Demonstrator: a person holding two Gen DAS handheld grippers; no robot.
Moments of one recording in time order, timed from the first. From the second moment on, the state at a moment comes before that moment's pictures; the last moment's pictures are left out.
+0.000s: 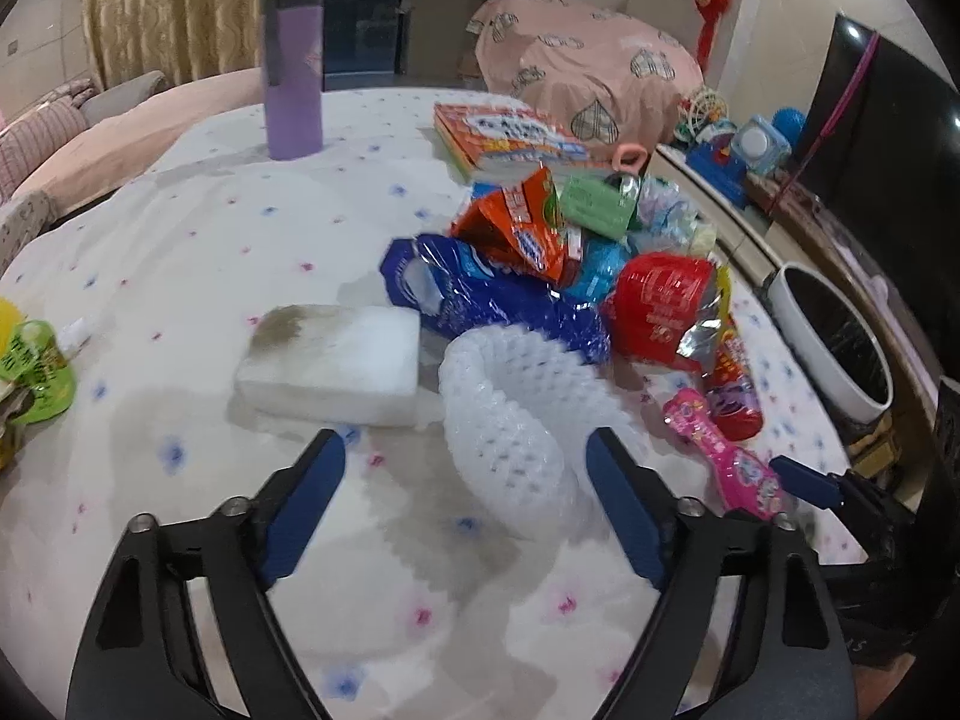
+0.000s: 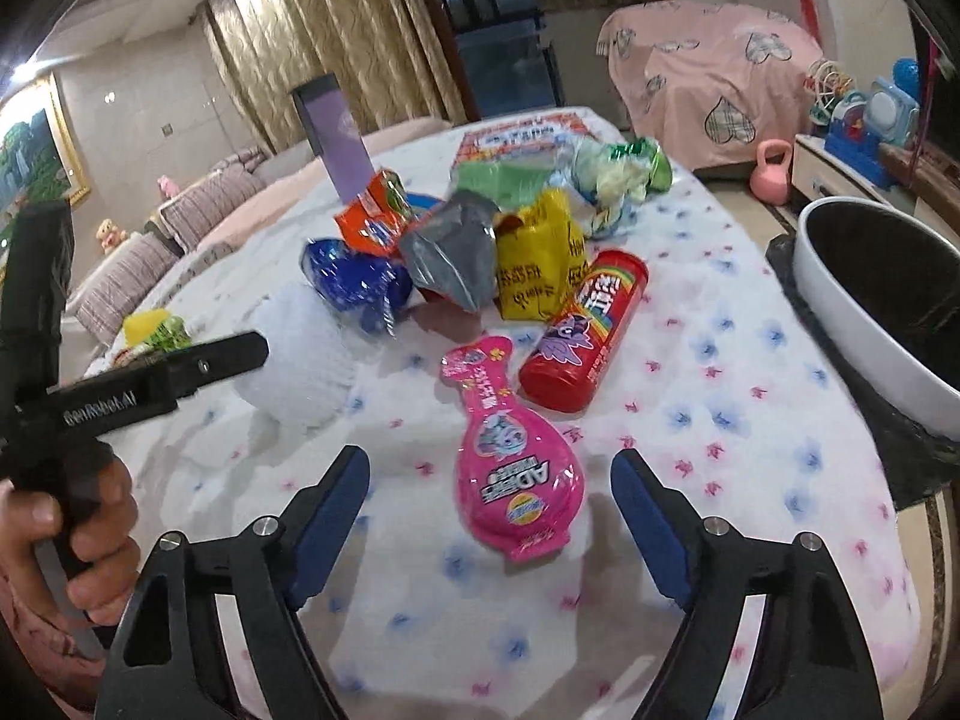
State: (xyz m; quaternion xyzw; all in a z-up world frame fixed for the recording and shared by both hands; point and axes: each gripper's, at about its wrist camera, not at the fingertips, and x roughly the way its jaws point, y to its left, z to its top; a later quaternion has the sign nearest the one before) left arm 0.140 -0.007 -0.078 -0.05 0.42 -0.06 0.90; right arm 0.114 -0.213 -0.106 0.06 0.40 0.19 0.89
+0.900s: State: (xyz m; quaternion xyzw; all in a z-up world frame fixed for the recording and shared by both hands) left arm 0.105 -0.071 -0.046 -0.02 0.41 -0.19 0.89; right arm 0.049 -0.247 -0.054 0.06 0.31 0.15 0.94
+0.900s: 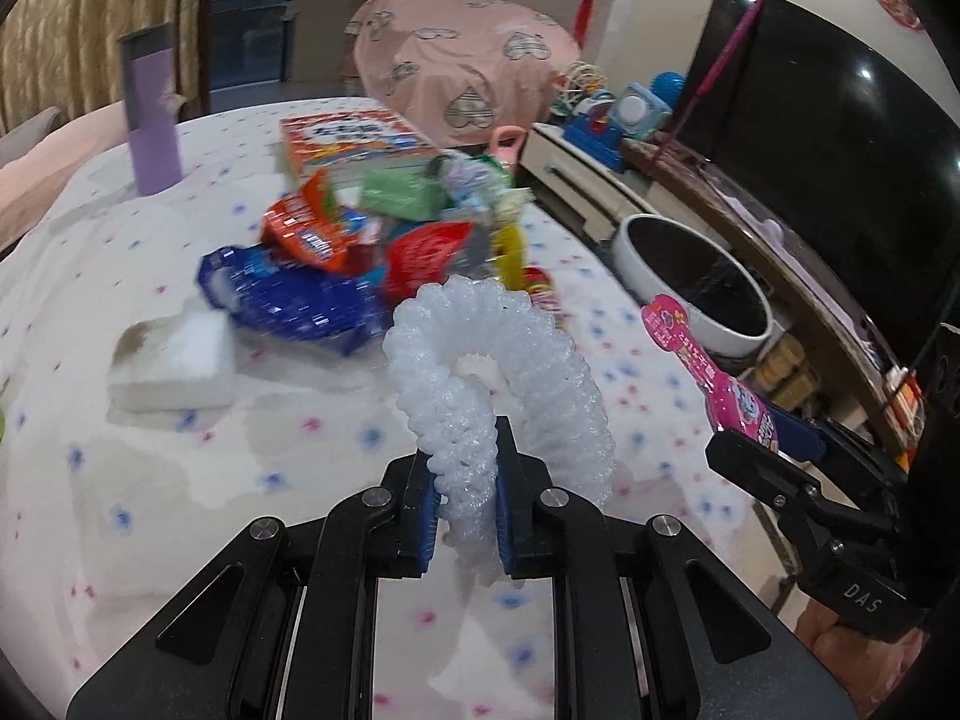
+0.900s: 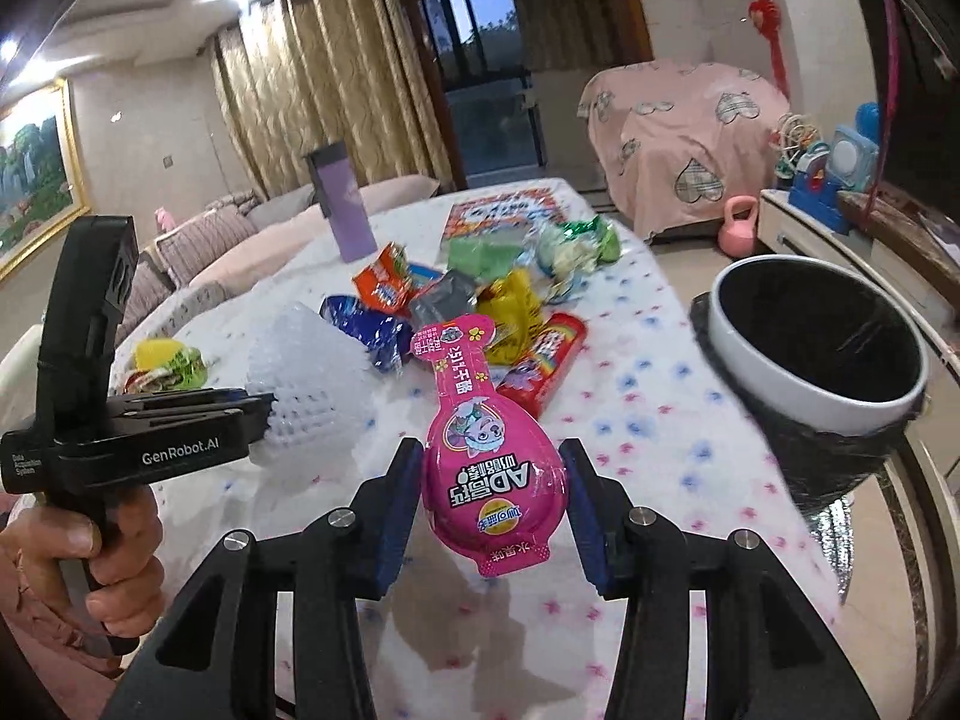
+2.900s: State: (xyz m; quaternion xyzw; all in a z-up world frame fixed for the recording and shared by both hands) left arm 0.249 -0.320 -0.049 0.06 0.45 -0.30 0.84; right arm 0.160 -0.459 -0.066 0.14 0.32 0.00 0.94
